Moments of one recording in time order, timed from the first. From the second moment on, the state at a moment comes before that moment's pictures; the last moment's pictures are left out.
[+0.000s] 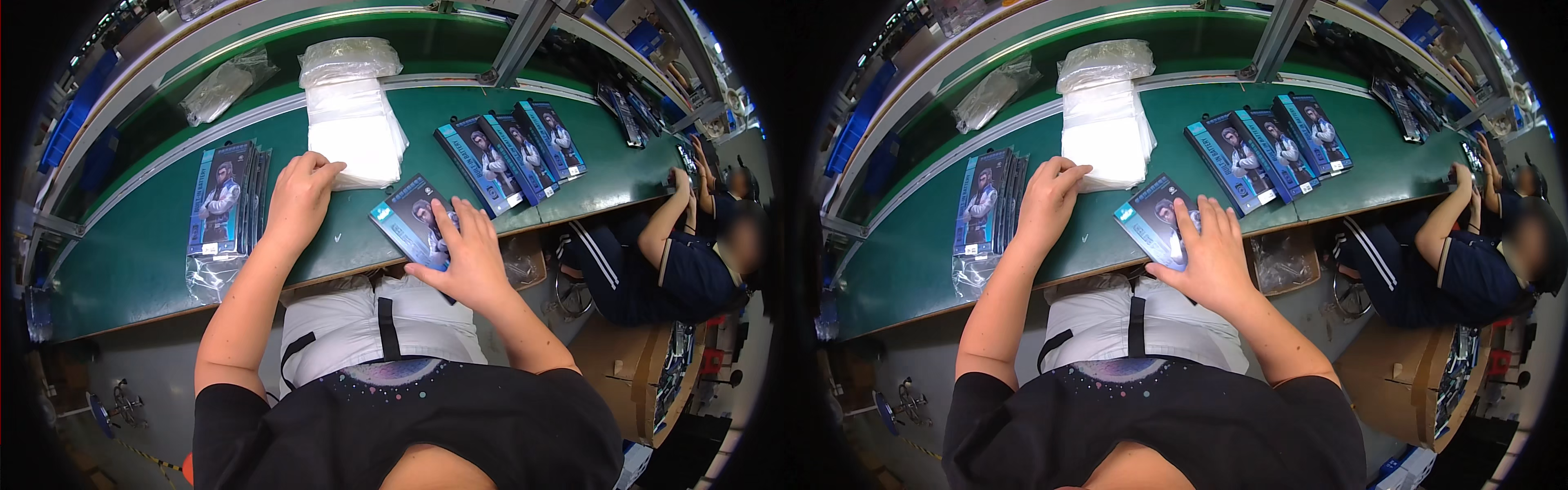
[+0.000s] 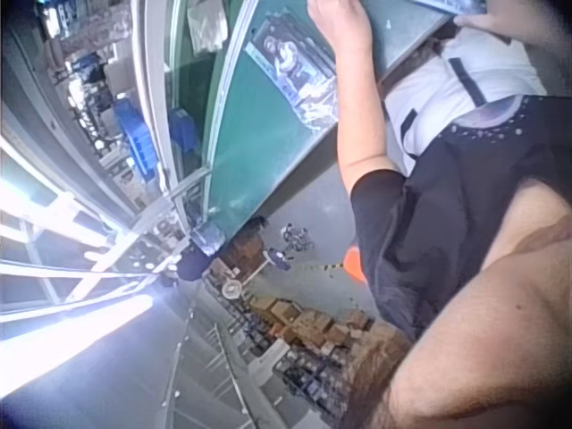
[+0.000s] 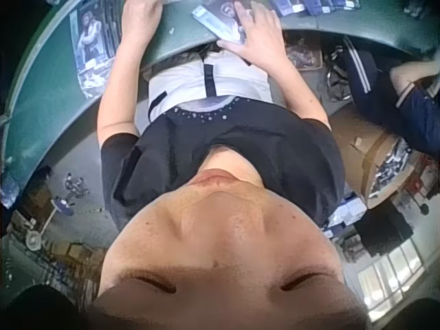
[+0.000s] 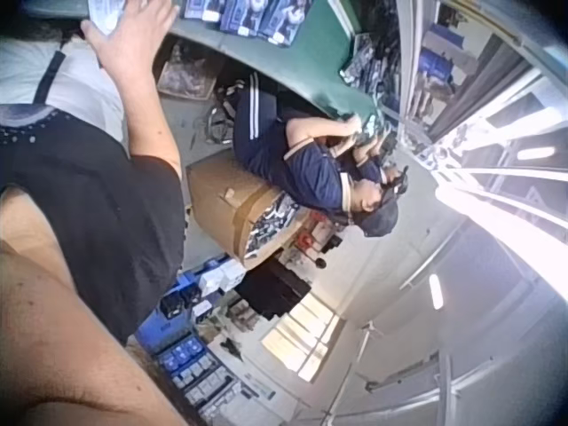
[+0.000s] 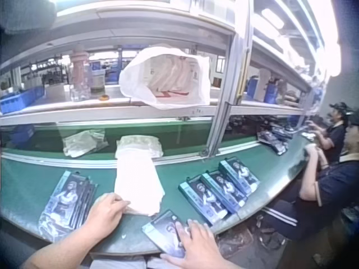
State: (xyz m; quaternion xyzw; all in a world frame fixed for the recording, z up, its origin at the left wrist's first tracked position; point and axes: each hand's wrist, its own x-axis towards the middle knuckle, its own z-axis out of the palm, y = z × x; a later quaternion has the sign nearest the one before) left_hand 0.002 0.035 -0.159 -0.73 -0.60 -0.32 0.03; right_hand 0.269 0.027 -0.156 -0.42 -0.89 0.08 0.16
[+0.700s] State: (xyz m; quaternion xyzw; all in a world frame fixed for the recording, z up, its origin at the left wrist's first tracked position) left_hand -0.009 0.044 -0.156 -0.76 -0.58 -0.29 0.02; right_hand 0.238 0.075 -0.162 -0.17 -0.31 0.90 0.27
